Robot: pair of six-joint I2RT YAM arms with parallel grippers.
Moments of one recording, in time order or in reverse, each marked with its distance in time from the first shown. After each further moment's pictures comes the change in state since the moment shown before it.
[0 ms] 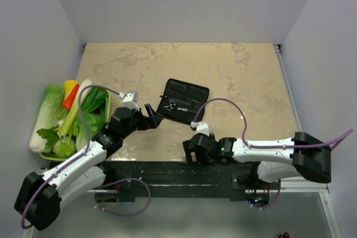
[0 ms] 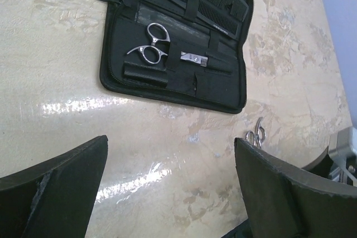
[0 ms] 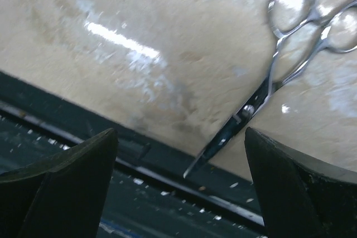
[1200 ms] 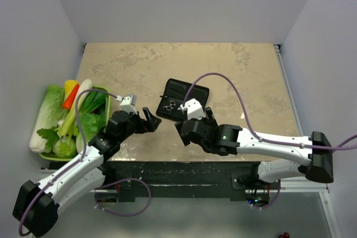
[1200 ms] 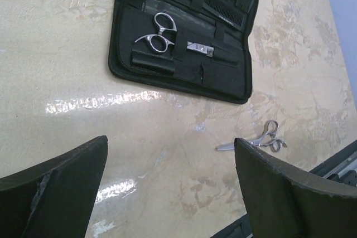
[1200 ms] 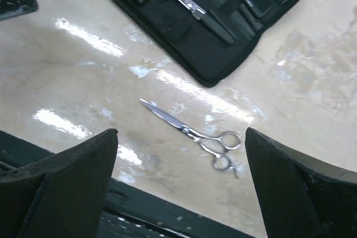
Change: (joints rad) left arm 0.000 -0.097 -0.033 -0.068 -0.007 0.015; right arm 0.071 0.009 0.414 -0.253 0.429 -0.294
